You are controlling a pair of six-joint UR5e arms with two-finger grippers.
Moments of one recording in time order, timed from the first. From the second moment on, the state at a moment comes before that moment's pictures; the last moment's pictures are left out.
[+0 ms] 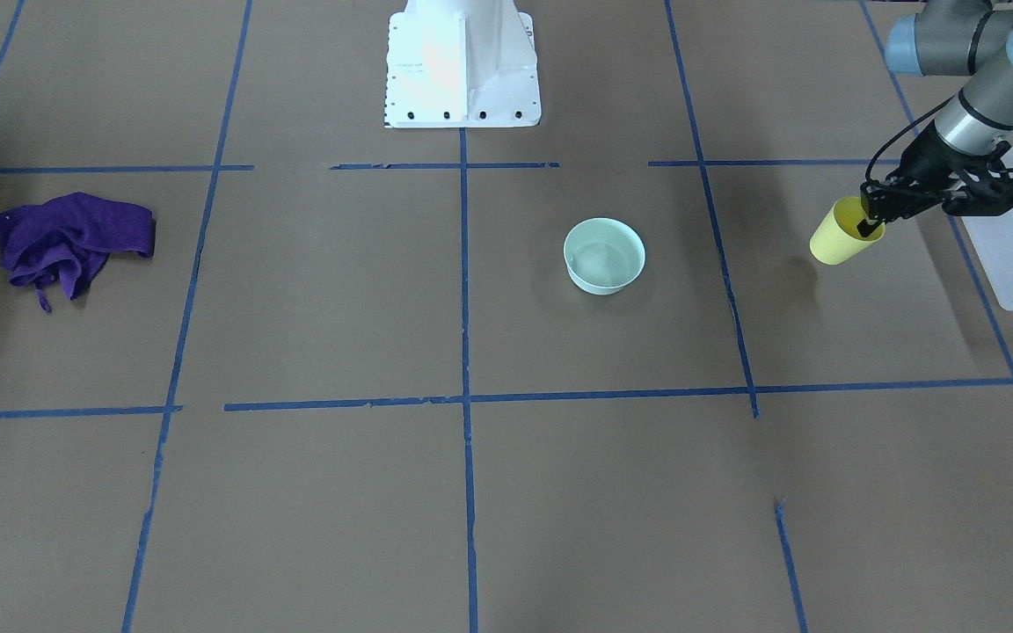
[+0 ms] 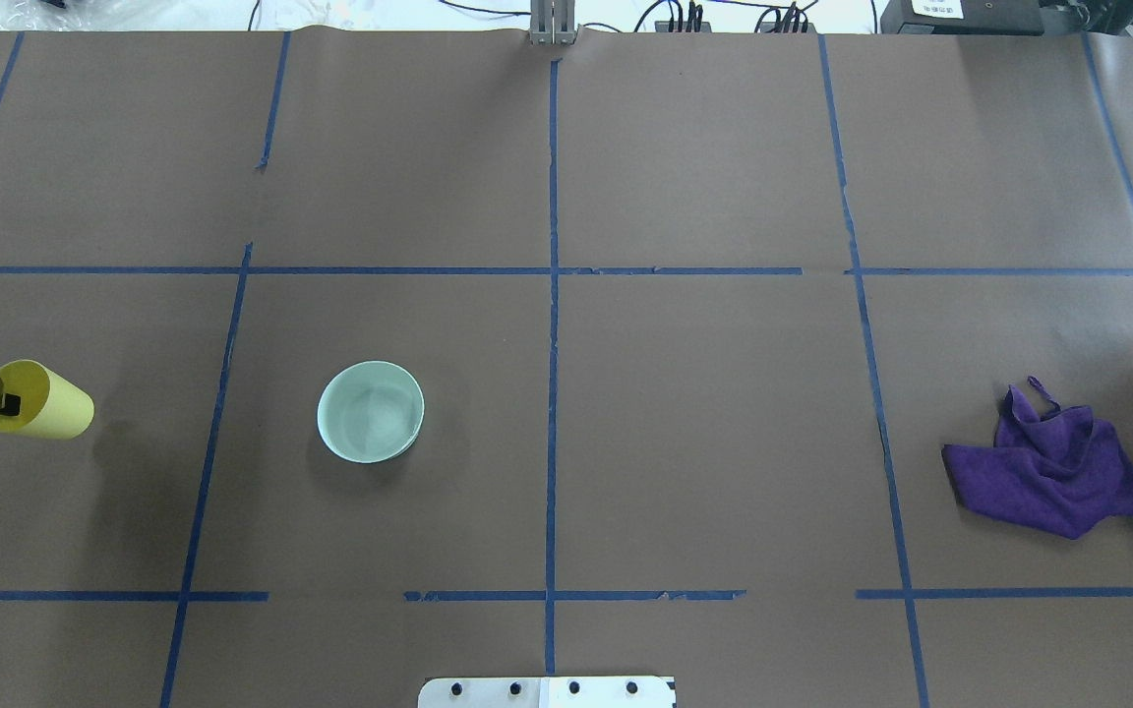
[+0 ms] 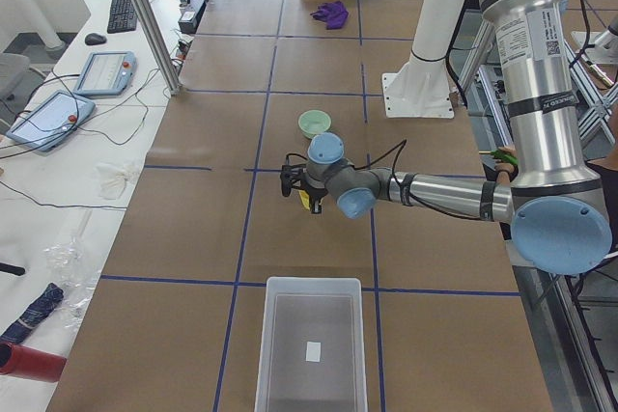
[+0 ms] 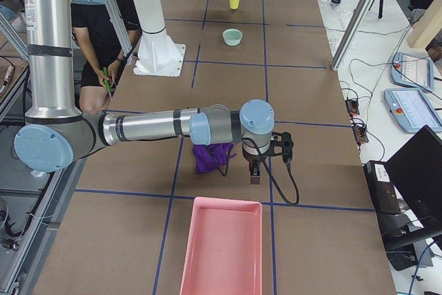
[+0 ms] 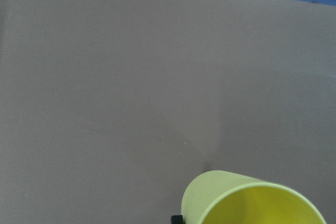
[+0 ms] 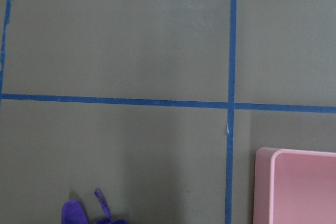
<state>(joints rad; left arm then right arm) -0.95 -1.33 -1.84 -2.32 -2.19 -1.02 1.55 -1.59 1.79 -1.58 2.42 0.10</state>
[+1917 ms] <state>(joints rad) -1.41 -1.62 -1.95 -1.54 -2.14 -0.26 0.85 -1.94 1.86 -0.75 2.12 0.41</state>
